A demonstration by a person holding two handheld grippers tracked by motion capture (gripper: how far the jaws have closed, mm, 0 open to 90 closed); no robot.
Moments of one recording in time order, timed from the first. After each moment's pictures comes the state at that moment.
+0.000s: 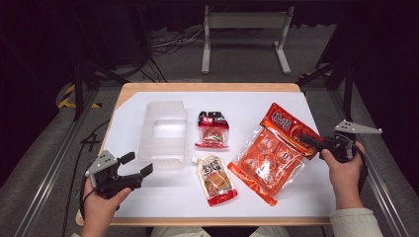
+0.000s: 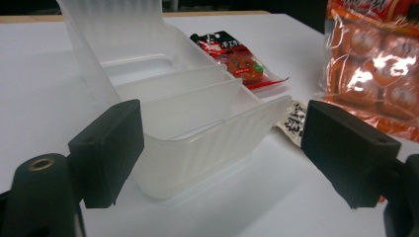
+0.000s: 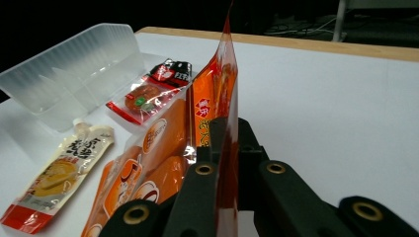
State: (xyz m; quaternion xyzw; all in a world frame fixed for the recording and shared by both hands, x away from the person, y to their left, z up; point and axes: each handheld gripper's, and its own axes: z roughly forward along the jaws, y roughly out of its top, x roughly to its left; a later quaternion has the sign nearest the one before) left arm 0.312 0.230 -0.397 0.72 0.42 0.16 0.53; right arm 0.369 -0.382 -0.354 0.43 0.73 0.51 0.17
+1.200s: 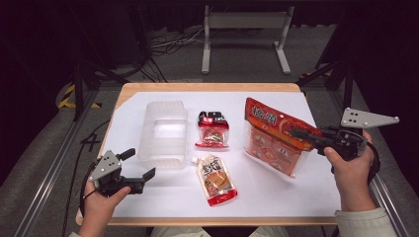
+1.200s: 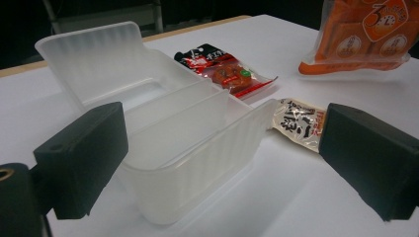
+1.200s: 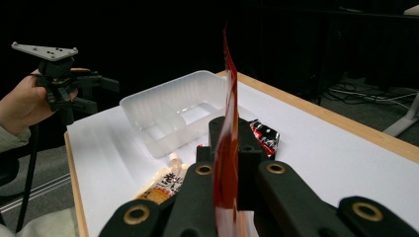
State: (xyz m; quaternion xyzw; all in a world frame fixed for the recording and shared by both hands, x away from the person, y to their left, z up) left arm 0.313 0.225 -0.394 0.75 0.33 0.20 0.54; right arm 0.335 -0.330 -0.265 0.27 0.76 0.57 0.16
